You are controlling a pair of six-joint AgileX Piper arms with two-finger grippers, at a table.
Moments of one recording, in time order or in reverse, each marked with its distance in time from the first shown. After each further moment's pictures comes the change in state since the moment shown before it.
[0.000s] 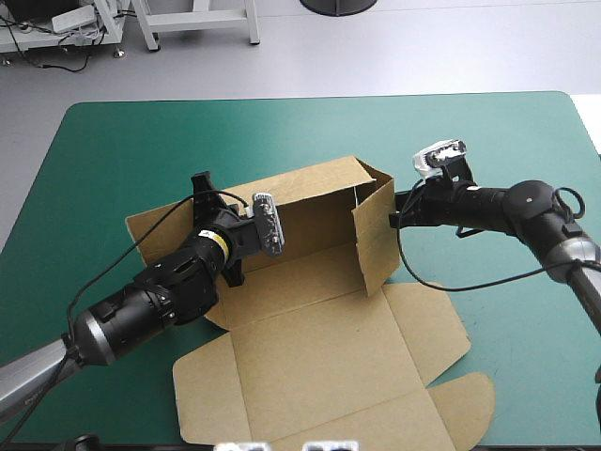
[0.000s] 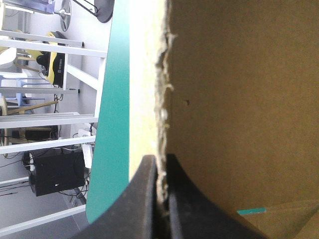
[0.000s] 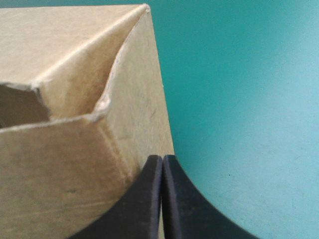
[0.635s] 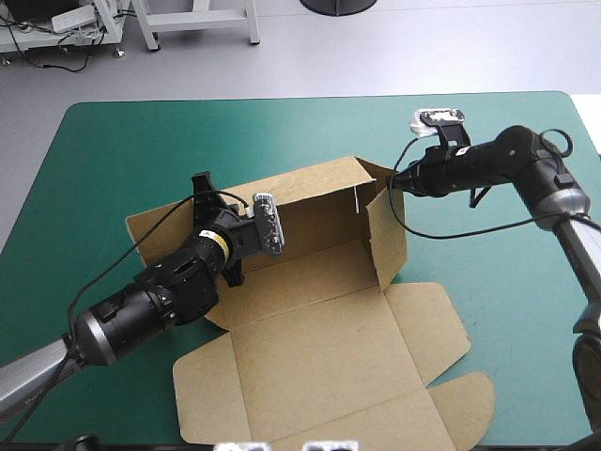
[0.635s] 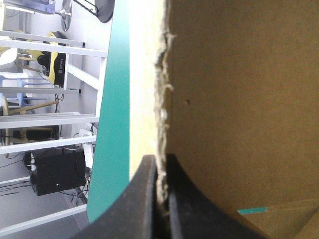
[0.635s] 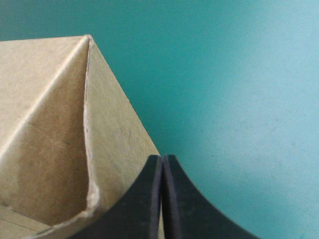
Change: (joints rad) left arm 0.000 0.000 0.000 0.004 0.001 0.000; right arm 0.021 0.144 -0.353 -0.419 0.200 0.592
